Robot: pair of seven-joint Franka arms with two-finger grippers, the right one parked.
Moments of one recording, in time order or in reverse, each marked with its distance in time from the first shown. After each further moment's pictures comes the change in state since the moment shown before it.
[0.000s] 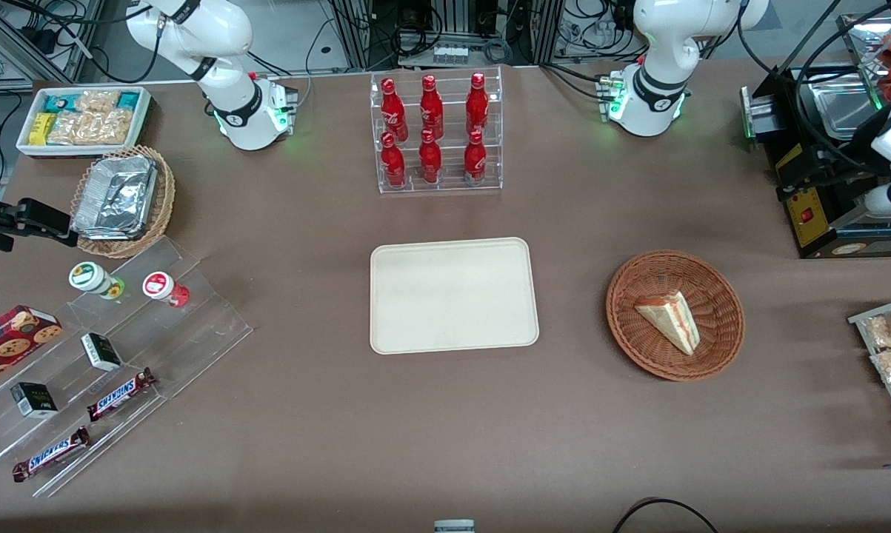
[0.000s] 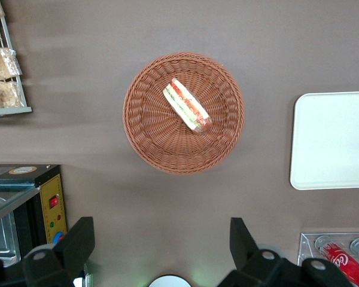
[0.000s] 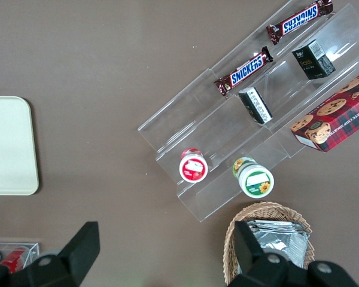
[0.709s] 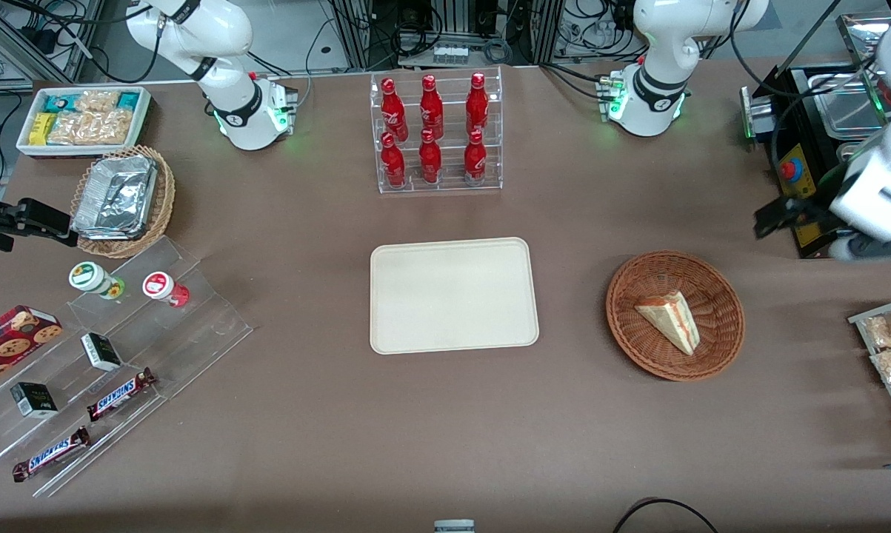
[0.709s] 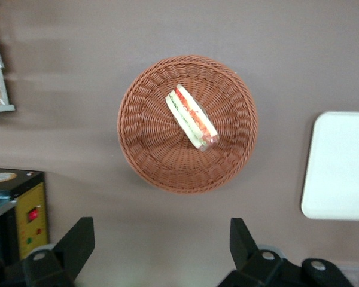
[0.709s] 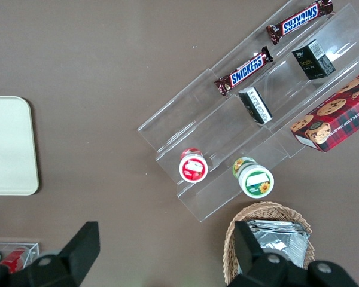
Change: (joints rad) arm -0.001 0.031 0.001 -0.210 0.007 0.231 -0.101
